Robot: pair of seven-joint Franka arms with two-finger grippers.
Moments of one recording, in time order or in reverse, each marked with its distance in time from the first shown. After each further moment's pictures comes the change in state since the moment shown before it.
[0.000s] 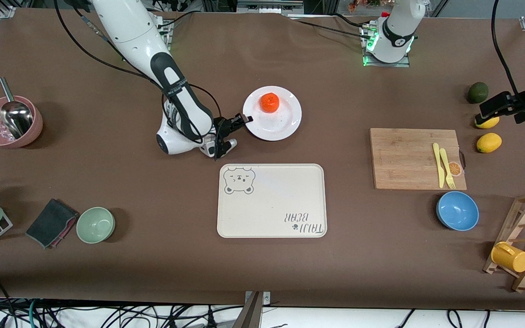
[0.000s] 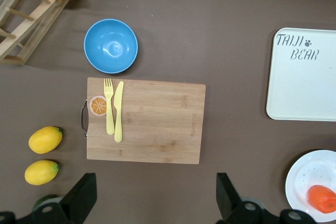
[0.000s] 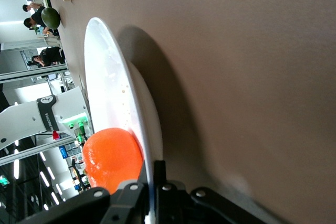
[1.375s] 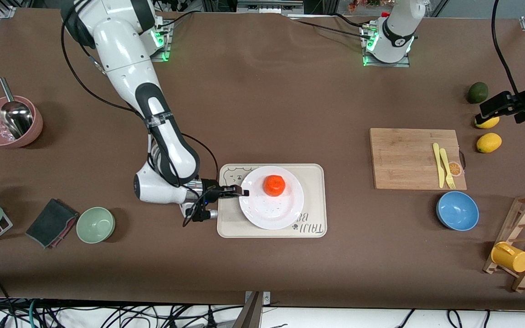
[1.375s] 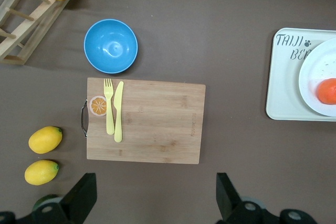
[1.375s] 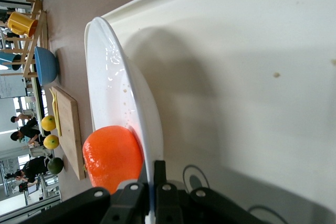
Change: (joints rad) left arm 0.000 0.000 0.000 0.002 0.000 -0.001 0.000; right arm -0.064 0.327 -0.097 0.708 -0.016 0.164 0.389
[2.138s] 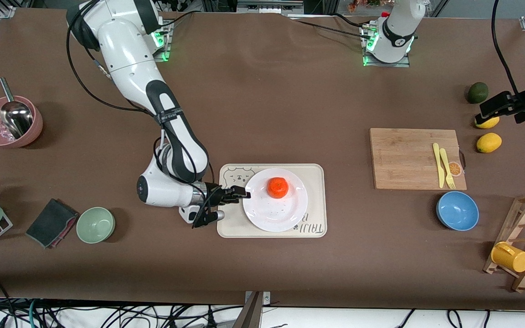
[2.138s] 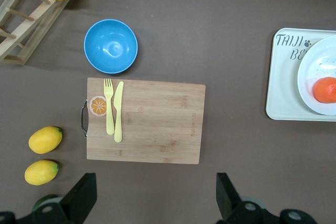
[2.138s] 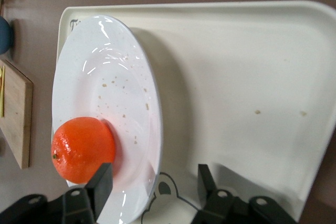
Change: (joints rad) left arm 0.000 0.000 0.000 0.000 0.000 0.000 0.000; right arm 0.019 -0.007 -0.016 0.064 -0.279 0.033 -0.001
